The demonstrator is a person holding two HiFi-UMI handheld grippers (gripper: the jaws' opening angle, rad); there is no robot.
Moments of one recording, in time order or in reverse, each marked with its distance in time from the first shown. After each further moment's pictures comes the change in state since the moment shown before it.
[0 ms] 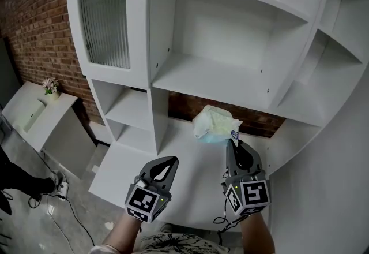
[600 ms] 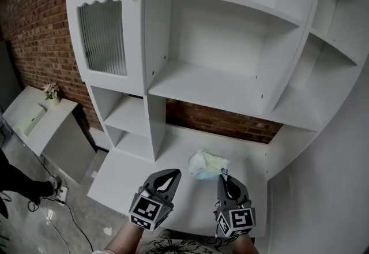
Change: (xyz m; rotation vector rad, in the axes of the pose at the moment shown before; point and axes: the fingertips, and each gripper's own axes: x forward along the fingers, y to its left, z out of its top) left arm 0.004 -0.033 -0.023 -0.027 0.050 -0.033; right arm -0.059 0.019 -0.101 0.077 0.126 0.022
